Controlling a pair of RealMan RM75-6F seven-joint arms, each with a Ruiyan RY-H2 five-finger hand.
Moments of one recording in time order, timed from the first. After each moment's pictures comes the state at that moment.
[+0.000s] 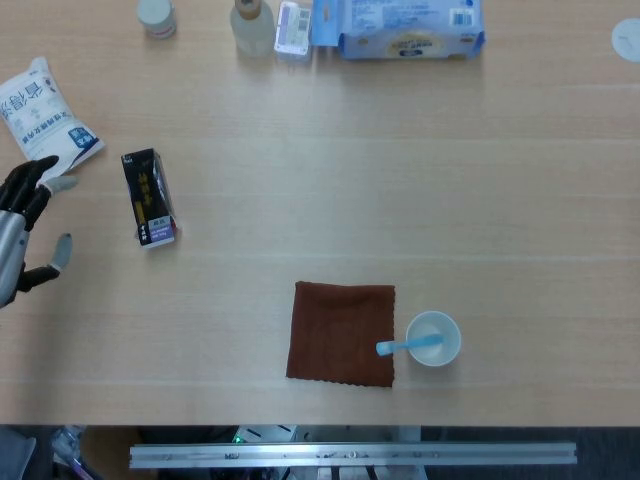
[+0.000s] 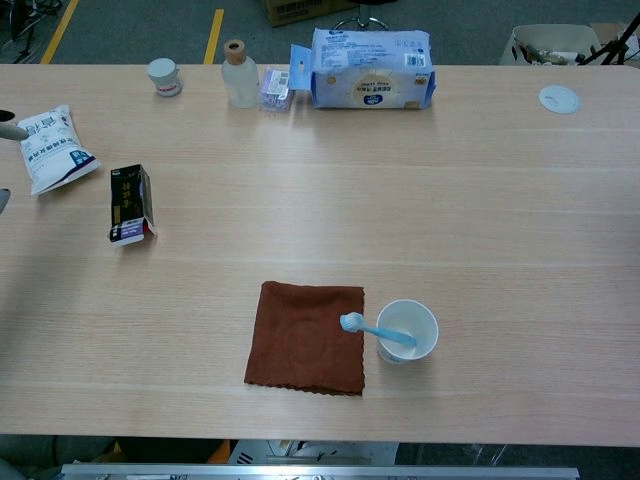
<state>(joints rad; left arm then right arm) -0.22 -1.30 -0.02 -1.36 1.58 1.38 -0.28 0.17 -1.11 0.08 -1.51 -1.67 1.58 0.14</state>
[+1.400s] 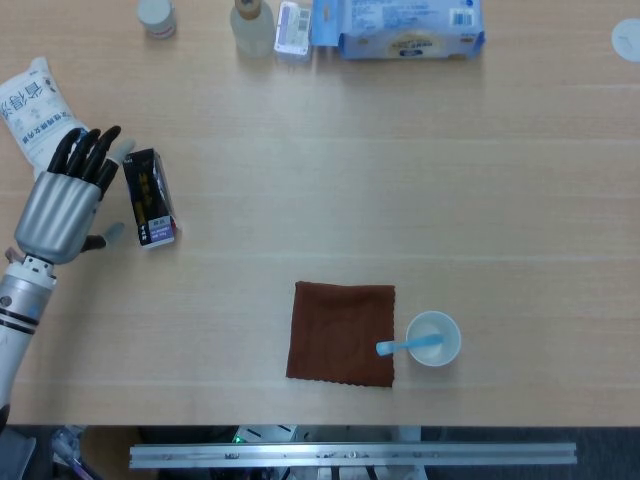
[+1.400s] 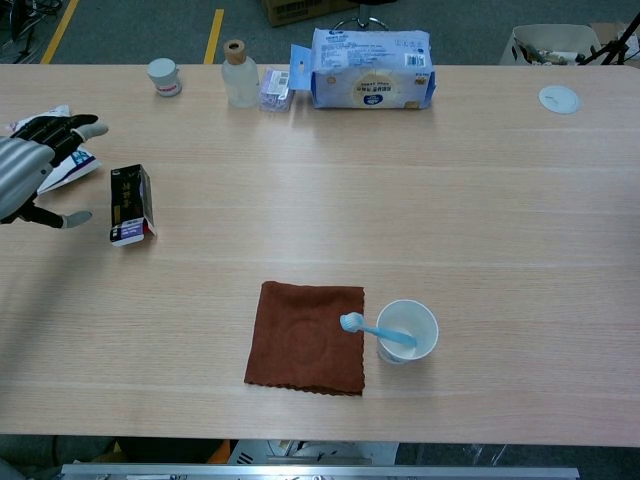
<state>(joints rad) -0.38 -1.61 -0.01 -0.87 1.61 1.29 -0.18 0.17 -1.11 0.08 -1.49 -1.65 1.59 0.17</state>
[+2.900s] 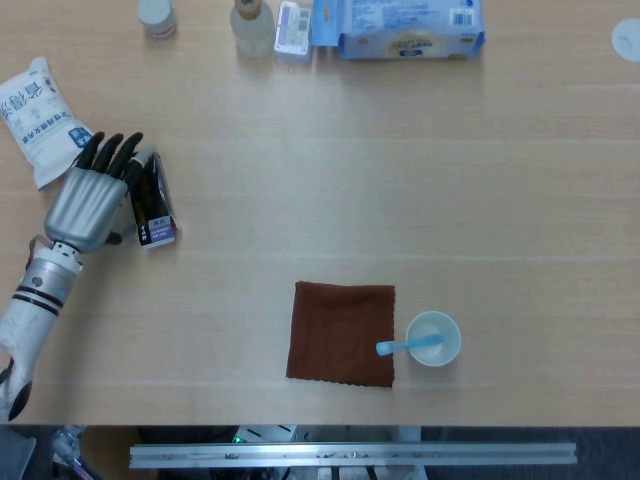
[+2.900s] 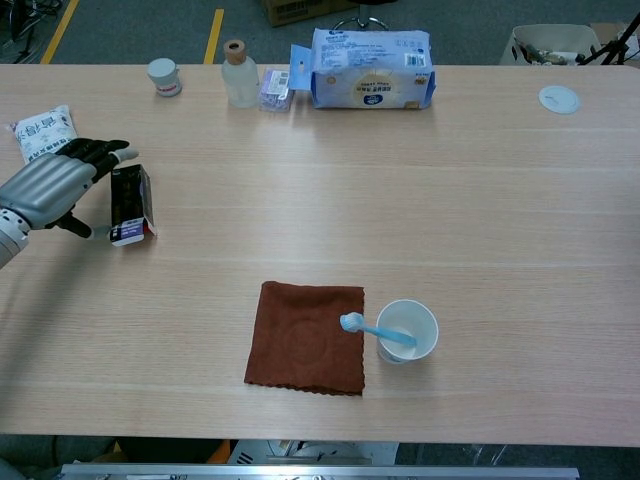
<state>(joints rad) -0.46 -1.74 0.02 -0.68 1.57 1.13 -0.18 0.16 -1.12 0.07 -1.46 -1.64 1.57 0.20</state>
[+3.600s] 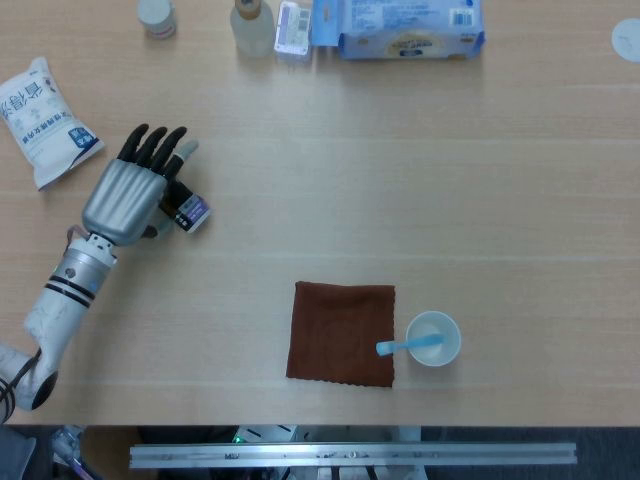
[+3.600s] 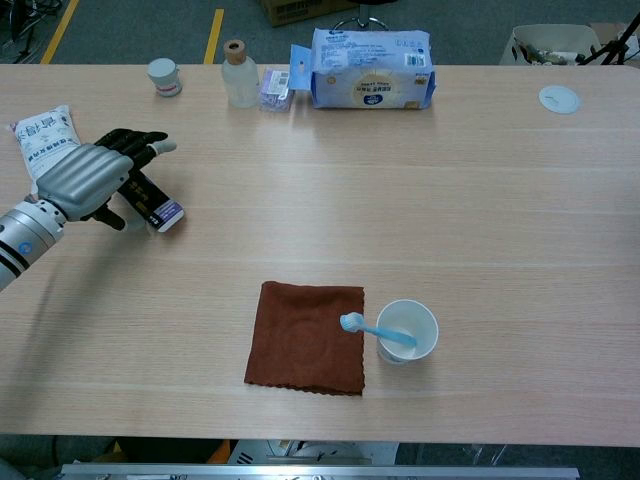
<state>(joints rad) -0.52 -1.76 0.01 -0.75 1.58 1.14 -0.14 0.16 -1.13 0.06 -1.44 -1.64 1.57 0.22</state>
